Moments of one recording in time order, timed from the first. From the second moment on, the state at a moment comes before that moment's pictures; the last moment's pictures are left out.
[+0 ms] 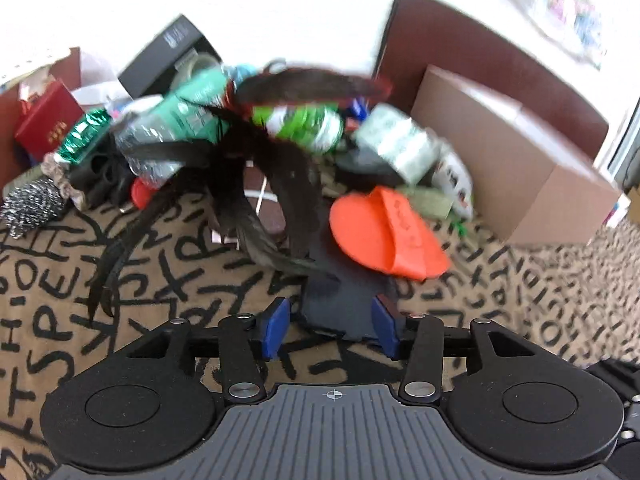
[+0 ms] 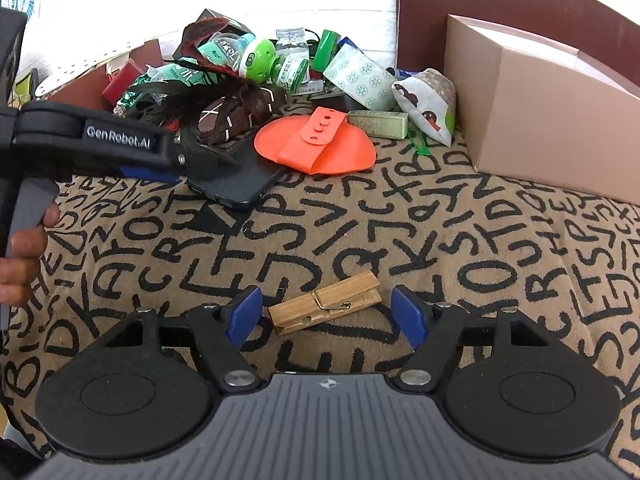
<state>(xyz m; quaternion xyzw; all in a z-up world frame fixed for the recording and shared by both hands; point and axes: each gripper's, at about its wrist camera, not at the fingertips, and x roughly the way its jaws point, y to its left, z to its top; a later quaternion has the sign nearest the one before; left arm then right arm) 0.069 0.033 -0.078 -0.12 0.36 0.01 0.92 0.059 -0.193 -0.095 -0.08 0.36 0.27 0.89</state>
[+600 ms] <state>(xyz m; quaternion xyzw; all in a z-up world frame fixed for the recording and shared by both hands) 0.027 0.001 -0.081 -0.10 0.41 -0.07 0.91 0.036 -0.198 -0.094 -0.11 0.37 0.29 0.88</state>
